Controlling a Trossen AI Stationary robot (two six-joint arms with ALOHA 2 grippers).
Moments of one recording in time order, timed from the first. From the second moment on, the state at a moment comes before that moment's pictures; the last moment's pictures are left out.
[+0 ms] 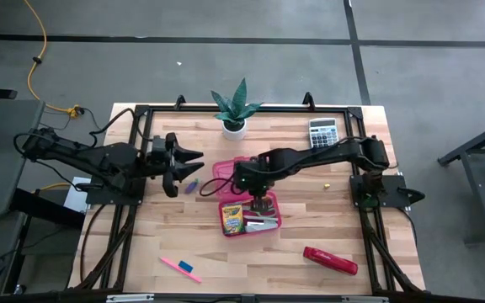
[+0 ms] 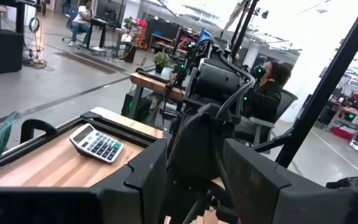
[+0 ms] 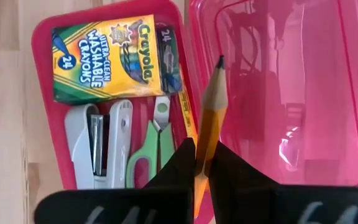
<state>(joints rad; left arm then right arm) -0.15 0.81 0.70 0.13 -0.43 -0.30 0.07 1.95 1.67 -0.95 -0.03 0.05</state>
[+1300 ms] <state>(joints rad) -0.15 0.81 0.70 0.13 -0.43 -0.30 0.08 1.95 1.67 -1.01 -0.04 -0.08</state>
